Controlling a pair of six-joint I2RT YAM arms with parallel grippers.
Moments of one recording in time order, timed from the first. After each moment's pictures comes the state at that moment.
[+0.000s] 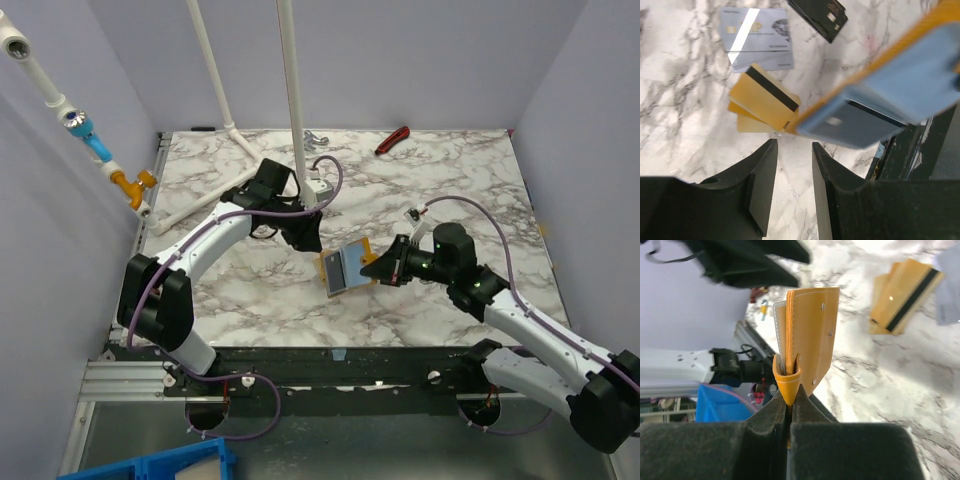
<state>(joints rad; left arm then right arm) -0.48 1.57 1.23 -0.63 0.71 0.28 0.58 0.96 0.54 0.00 -0.46 0.80</state>
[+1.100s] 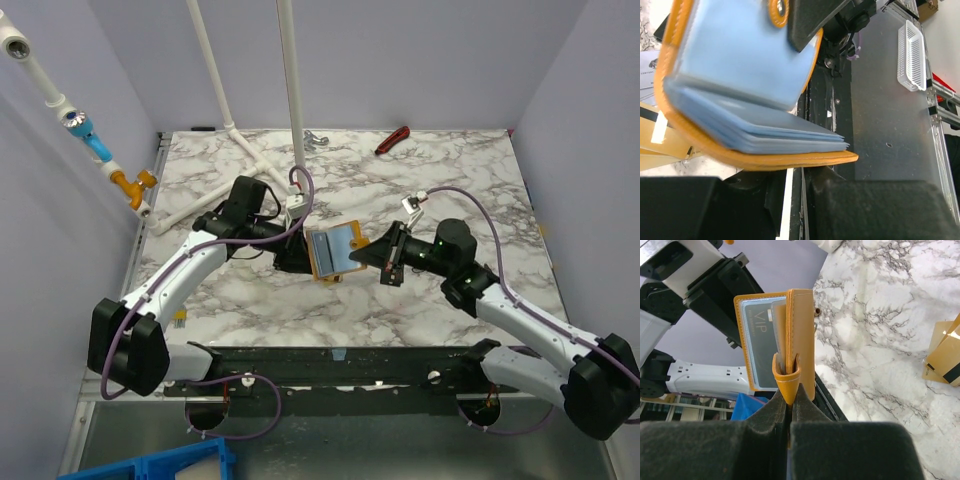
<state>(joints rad) -0.41 1.31 1.02 -0.57 1.18 0.26 0.58 1.00 0.55 0.33 -0.57 0.94</state>
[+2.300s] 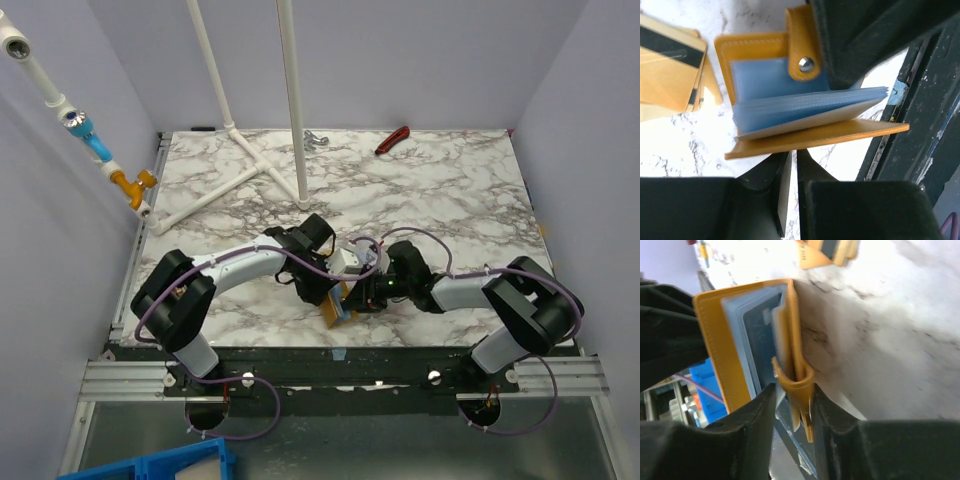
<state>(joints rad) -0.75 1.61 1.01 -0.65 0.48 0.42 0.66 1.56 0.43 0.47 -0.66 0.94</state>
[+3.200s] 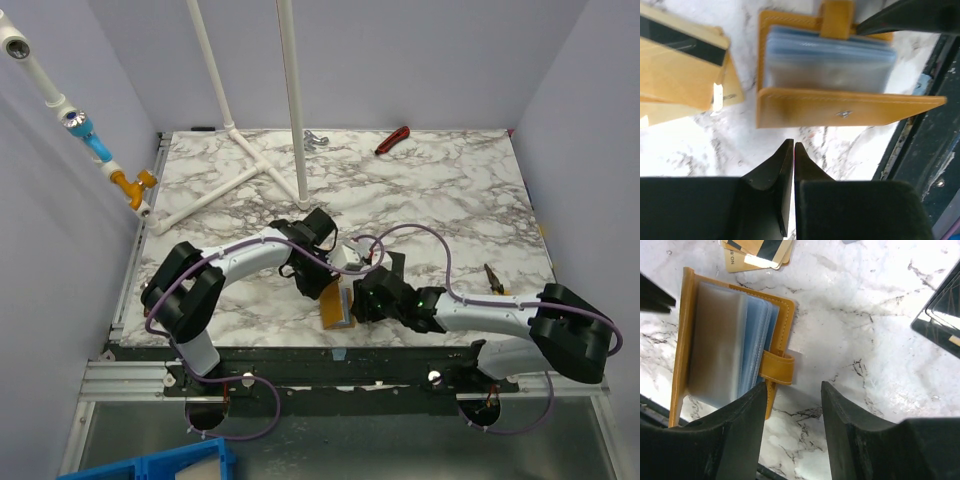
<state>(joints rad) -0.77 1.69 1.09 -0.72 0.44 0.49 1.01 1.31 0.52 -0.05 0.20 0.66</state>
